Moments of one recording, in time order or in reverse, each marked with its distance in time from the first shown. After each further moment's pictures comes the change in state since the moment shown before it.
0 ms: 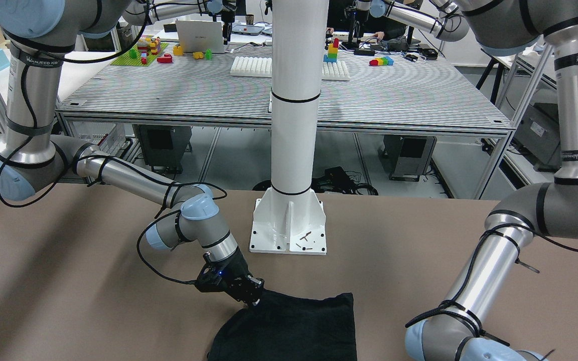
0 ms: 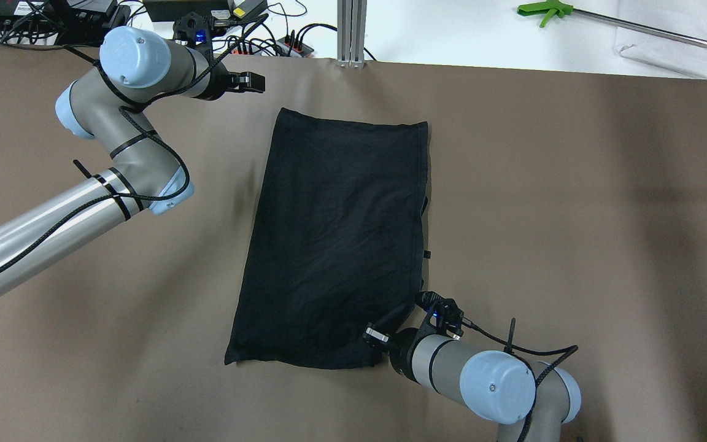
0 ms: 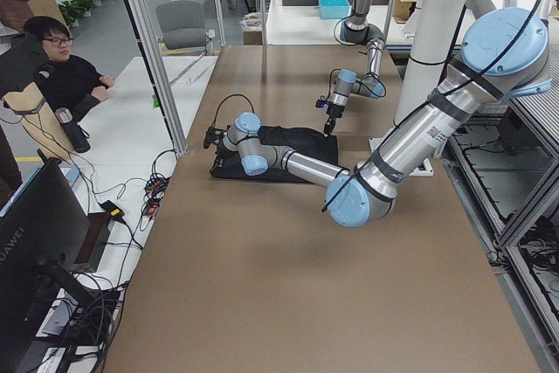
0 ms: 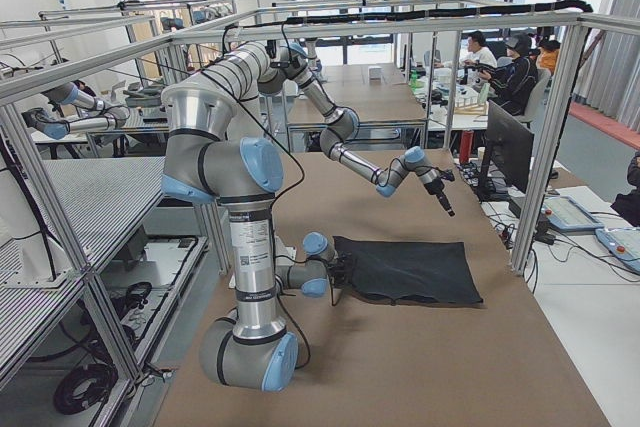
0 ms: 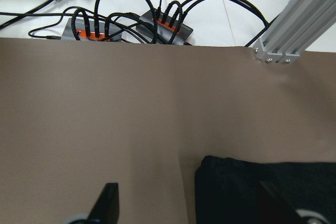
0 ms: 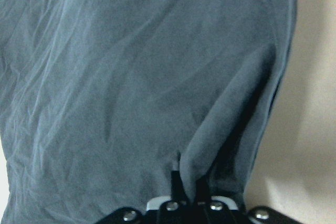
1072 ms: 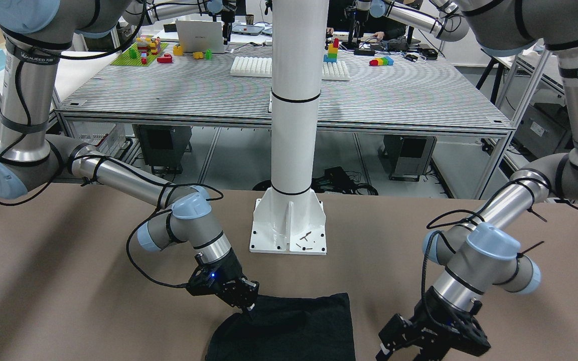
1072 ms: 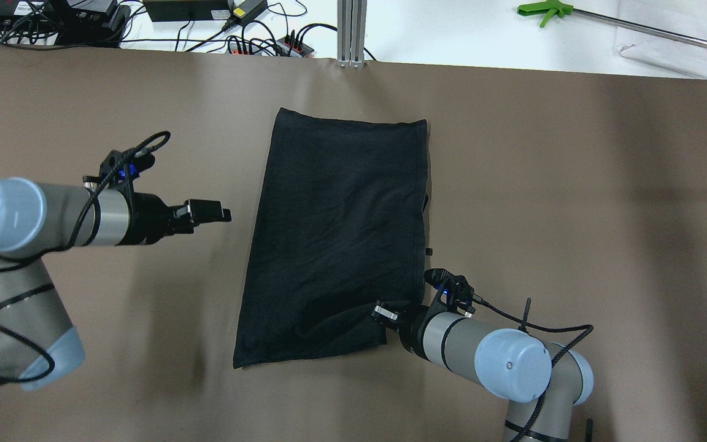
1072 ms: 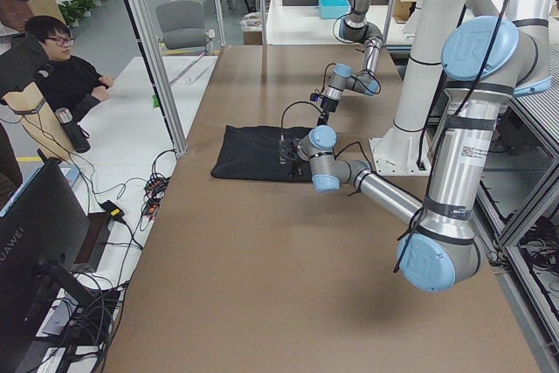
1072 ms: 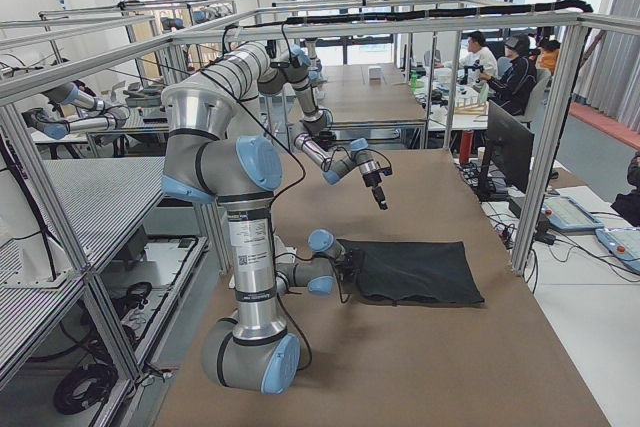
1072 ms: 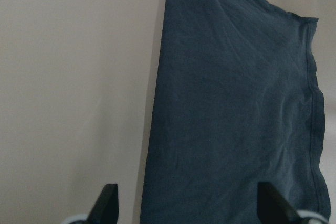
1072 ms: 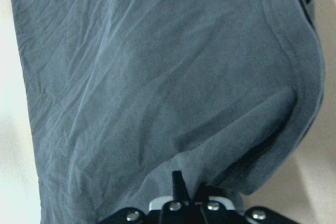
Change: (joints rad) left arm 0.229 0.552 -0.727 0.003 -0.057 -0.425; right arm 0.058 -0.008 0.028 0.002 0.013 -0.059
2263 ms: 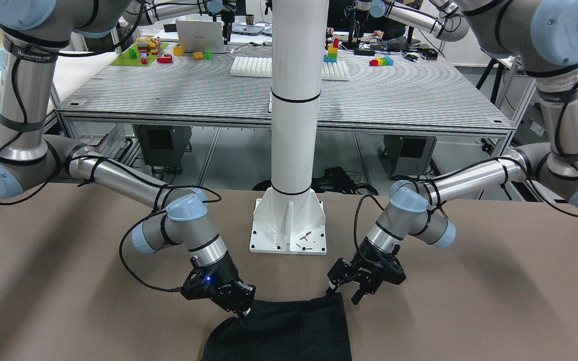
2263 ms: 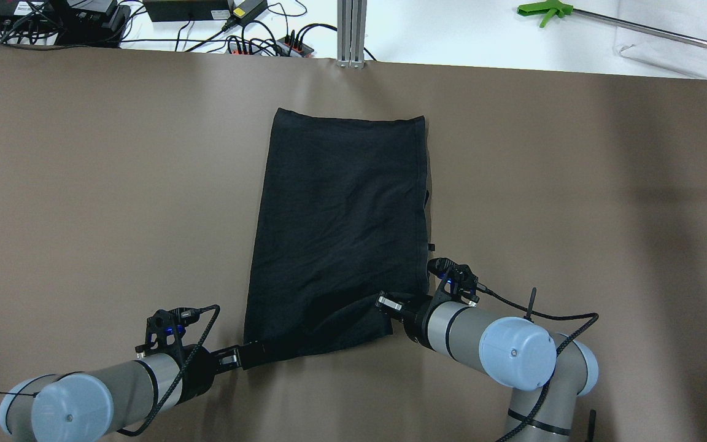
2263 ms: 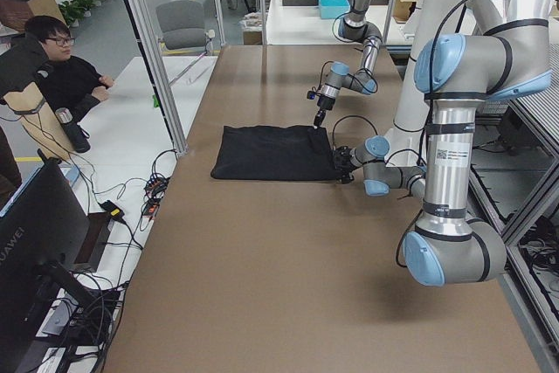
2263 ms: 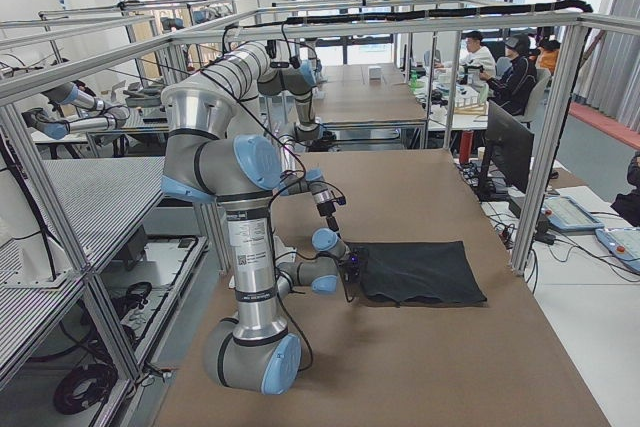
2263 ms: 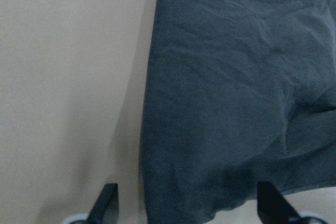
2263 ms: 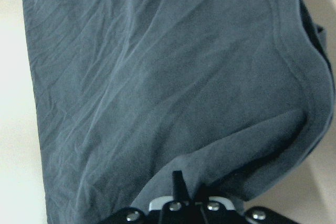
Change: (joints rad) left arm 0.484 0.087 -0.042 -0.040 0.466 -0.200; right arm 0.029 0.001 0.004 -0.012 0.015 -0.036
